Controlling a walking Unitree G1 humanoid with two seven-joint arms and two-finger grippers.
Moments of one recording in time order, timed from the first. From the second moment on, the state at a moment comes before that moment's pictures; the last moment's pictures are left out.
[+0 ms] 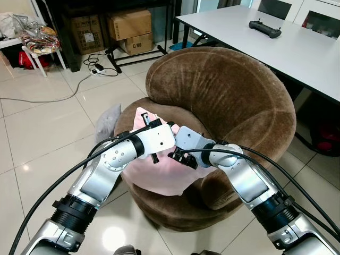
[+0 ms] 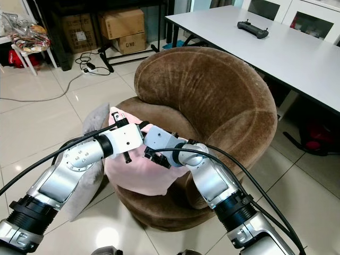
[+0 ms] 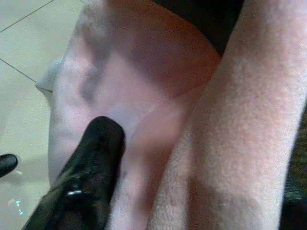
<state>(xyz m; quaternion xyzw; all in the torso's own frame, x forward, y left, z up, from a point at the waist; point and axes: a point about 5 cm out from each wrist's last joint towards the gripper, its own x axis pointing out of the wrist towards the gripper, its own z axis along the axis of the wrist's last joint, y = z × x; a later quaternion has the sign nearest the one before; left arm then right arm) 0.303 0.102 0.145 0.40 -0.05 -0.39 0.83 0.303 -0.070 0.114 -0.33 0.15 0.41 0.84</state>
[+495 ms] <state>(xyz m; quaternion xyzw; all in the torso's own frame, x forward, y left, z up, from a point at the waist) 0.303 0.107 0.147 0.38 -0.05 -0.38 0.84 0.302 -0.067 0.115 -0.31 0.14 0.41 0.85</state>
